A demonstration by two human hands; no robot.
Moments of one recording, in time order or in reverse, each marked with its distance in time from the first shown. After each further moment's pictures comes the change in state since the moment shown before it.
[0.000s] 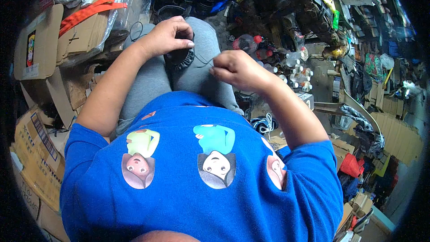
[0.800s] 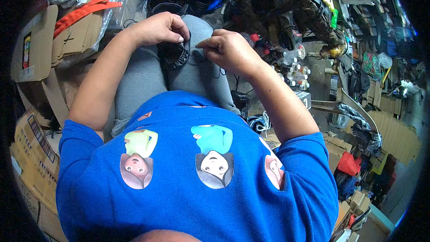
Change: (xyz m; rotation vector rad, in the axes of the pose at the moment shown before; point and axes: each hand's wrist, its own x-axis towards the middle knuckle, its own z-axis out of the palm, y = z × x) left_hand 0.014 0.011 -0.025 -0.235 -0.306 -0.156; right_hand 0.029 0.017 0.001 -0.219 0.242 -0.073
